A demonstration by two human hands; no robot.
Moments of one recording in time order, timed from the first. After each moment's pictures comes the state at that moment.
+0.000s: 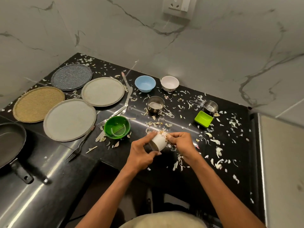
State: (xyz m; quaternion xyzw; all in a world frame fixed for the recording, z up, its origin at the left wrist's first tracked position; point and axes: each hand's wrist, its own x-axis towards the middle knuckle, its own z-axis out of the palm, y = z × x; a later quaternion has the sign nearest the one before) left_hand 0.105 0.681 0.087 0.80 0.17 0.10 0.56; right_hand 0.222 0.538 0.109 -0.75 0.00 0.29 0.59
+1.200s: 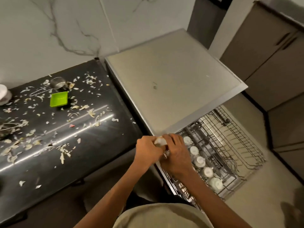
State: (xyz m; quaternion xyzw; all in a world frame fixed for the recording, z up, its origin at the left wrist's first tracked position) left_hand 0.047 0.278 0.101 0.87 -0.08 -0.24 0.42; right_hand -0.032 0.166 0.069 -0.96 0.09 -0.10 0.26
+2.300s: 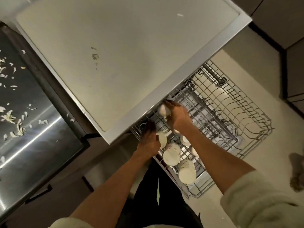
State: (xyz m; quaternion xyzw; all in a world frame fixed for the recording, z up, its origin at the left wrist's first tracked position) left_hand 0.017 0.115 -0.112 0.88 -0.22 -0.39 0.14; right_hand 0.011 -0.060 -0.126 -0.91 0.24 0.18 0.29
